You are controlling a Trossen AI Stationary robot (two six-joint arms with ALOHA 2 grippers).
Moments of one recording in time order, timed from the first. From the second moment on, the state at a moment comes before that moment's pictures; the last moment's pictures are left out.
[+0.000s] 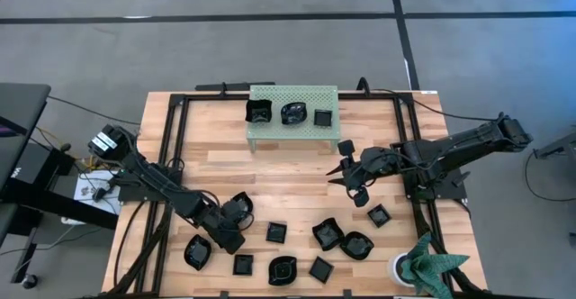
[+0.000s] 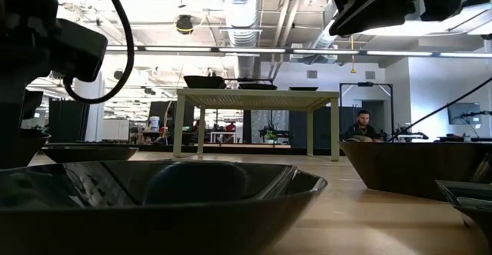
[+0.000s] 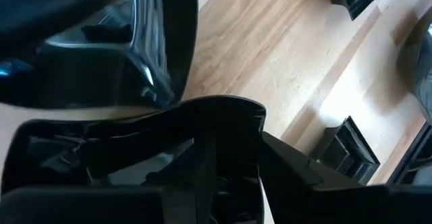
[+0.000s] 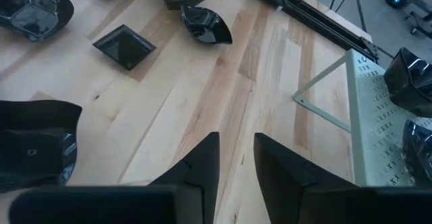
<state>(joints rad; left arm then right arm) -0.64 1.52 0.69 -0.26 -0.07 -1.31 0.19 1.07 0.73 -0.25 0.15 -0.40</state>
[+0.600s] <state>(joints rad) -0.64 1.45 0.69 -0.28 -0.05 -1.23 0.19 1.07 0.73 -0.24 0.15 -0.40</state>
